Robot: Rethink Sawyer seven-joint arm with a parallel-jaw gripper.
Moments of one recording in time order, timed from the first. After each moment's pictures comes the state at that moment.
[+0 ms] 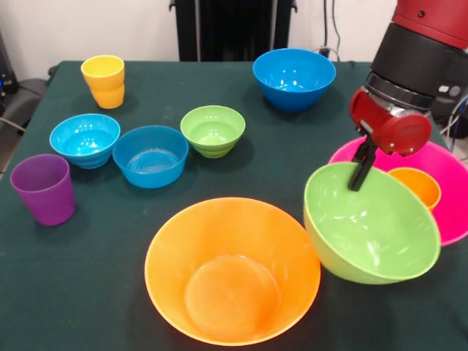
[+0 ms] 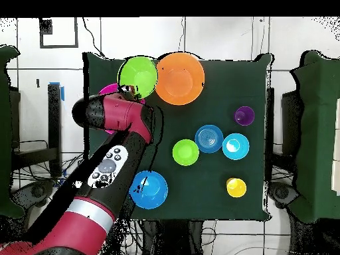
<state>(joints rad) 0.35 -0.19 -0.61 1.22 0.48 0.44 3.05</state>
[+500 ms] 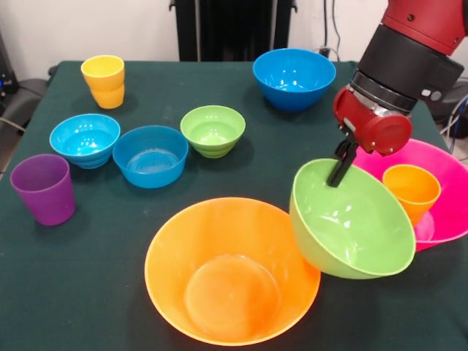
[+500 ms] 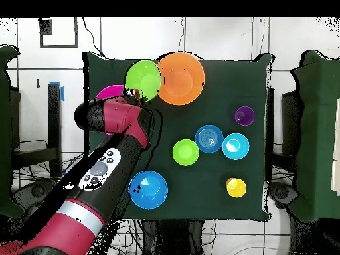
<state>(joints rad) 0.39 -0.14 -0.70 1.23 0.51 0.44 3.05</state>
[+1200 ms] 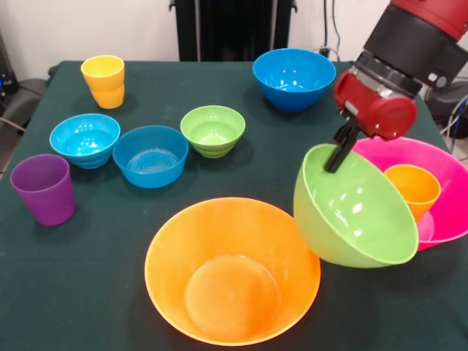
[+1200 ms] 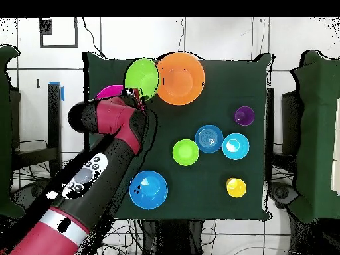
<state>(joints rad) 0.44 -0.12 -0.80 1.23 0.54 0.46 3.05</state>
